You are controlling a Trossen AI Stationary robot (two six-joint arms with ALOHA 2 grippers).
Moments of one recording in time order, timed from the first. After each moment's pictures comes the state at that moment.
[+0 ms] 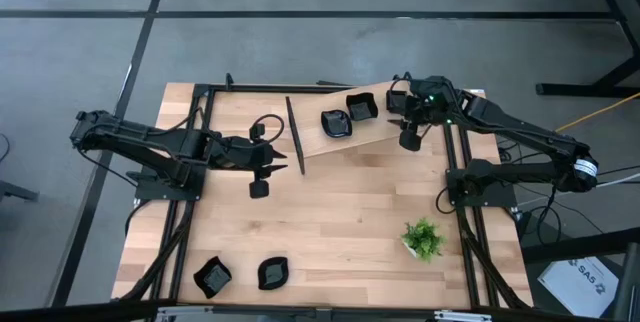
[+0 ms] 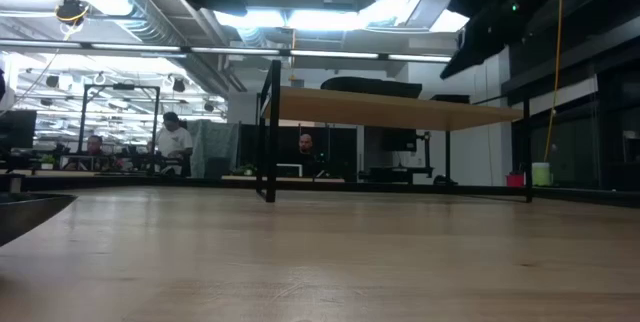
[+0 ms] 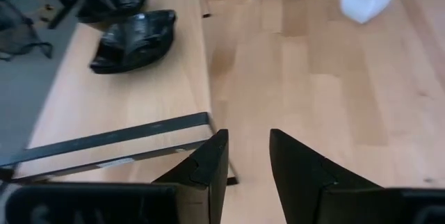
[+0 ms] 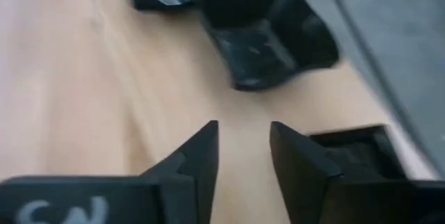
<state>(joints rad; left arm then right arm) -0.14 1.06 0.89 -0.42 -0.33 -0.03 -0.56 0.99 0.86 -0.56 -0.07 -0.41</state>
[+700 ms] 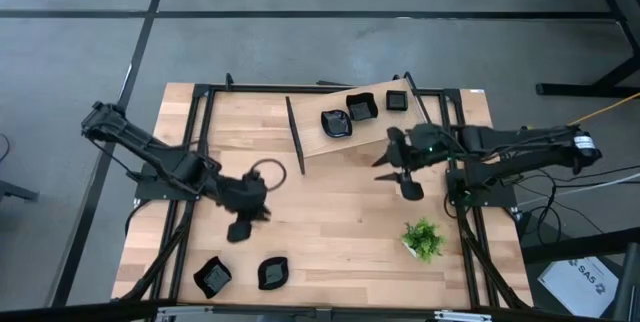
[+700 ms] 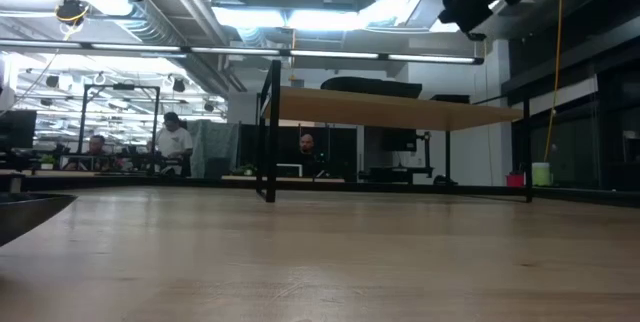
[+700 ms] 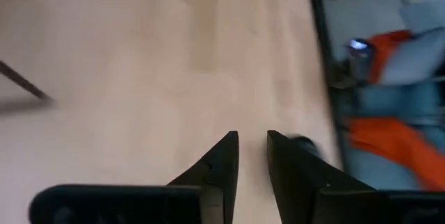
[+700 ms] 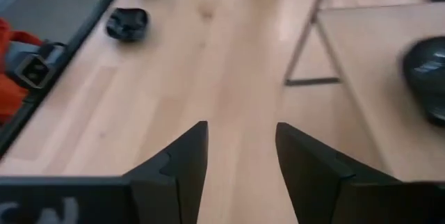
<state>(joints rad) -0.44 1.14 0.97 -0.59 -0.10 -0.51 -0.01 0.99 0.85 -0.45 -0.12 -0.12</state>
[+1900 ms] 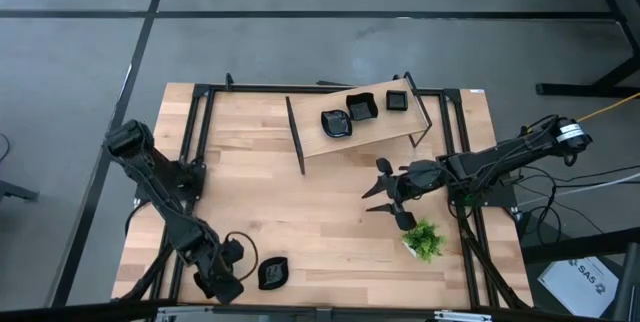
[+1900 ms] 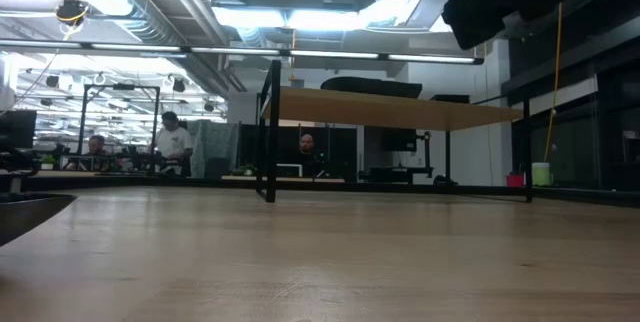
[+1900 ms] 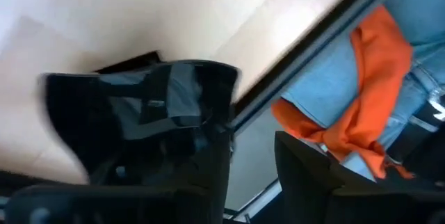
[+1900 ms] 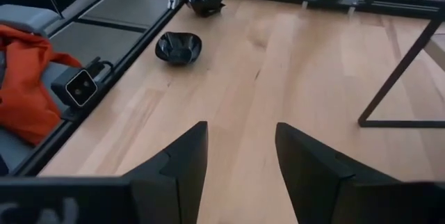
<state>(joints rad) -0.91 1.53 0.97 -0.54 0.20 -1.77 0.26 1.08 0.60 0.08 -0.02 0.00</state>
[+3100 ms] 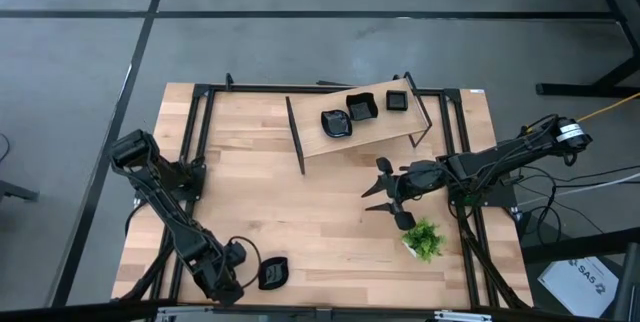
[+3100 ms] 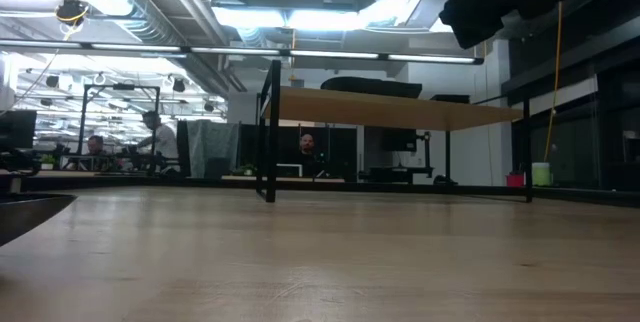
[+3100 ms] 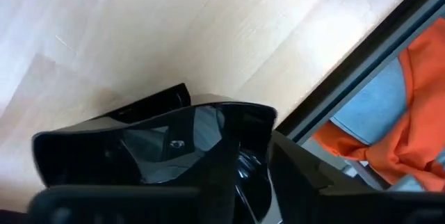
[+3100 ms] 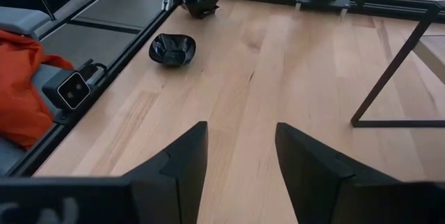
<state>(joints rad) -0.93 1.64 0.97 -0.54 0.16 -1.70 0.27 1.08 0.60 0.09 0.01 0.00</state>
